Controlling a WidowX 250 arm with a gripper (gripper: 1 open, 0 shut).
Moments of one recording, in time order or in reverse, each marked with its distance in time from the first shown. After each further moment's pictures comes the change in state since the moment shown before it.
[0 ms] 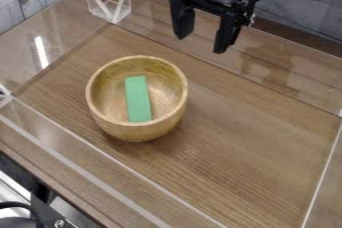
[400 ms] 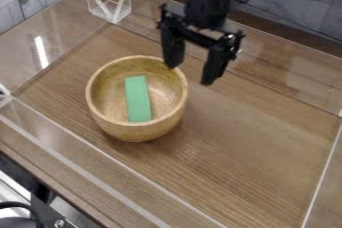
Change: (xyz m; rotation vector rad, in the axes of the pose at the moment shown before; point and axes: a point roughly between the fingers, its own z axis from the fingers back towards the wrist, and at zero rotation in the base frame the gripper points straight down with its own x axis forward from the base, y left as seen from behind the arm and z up) arm -0.025 0.005 -0.028 -0.011 0.056 -0.017
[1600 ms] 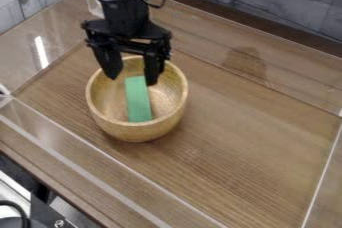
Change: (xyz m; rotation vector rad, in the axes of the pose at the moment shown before) arm -0.025 0.052 -0.017 -0.052 -0.211 0.282
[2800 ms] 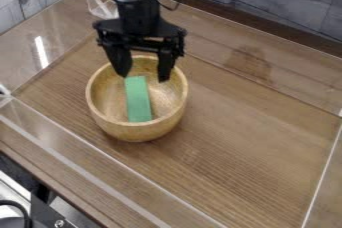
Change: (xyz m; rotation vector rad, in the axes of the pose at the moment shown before) arm 0.012 -0.001 0.000 0.023 -0.036 0.081
